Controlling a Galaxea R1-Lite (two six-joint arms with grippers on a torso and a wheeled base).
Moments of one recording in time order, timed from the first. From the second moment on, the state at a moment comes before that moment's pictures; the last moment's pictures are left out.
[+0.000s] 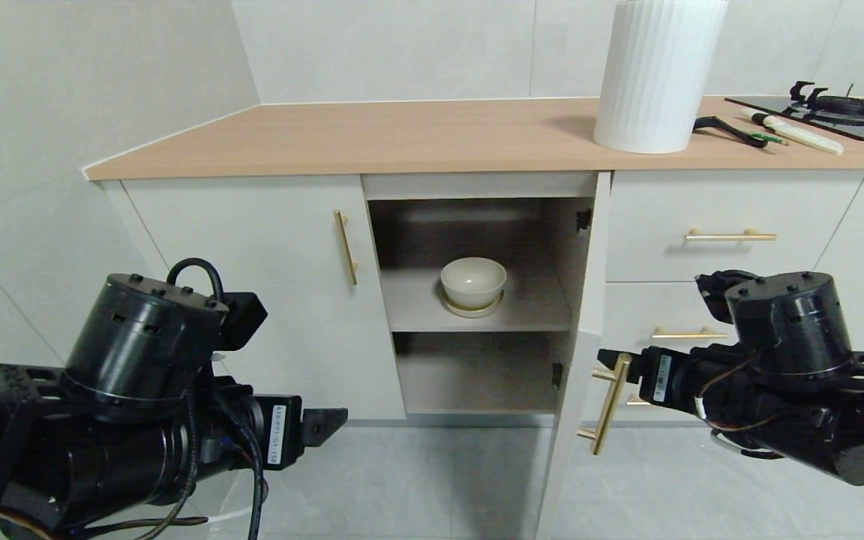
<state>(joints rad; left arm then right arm) -0.57 1.45 -0.76 0.08 0.27 -0.38 0.61 1.61 -0.69 -0.40 -0.31 0.55</state>
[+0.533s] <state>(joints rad) -0.57 1.41 -0.77 0.05 0.29 -0.38 0.60 1.76 -0.87 -0.42 -0.19 0.33</state>
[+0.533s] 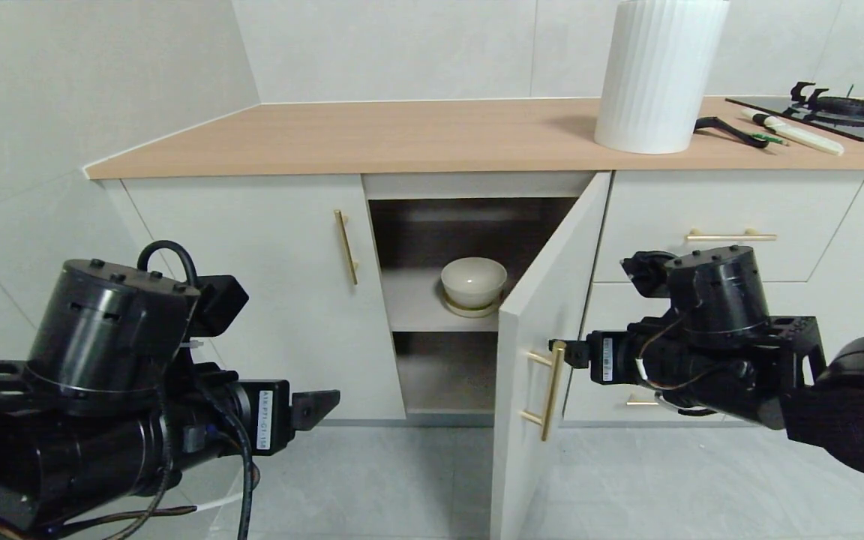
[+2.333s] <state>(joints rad) -0.57 1.40 -0.76 0.05 0.29 -0.35 0.57 2.10 -1.11 -0.75 -0.30 0.54</state>
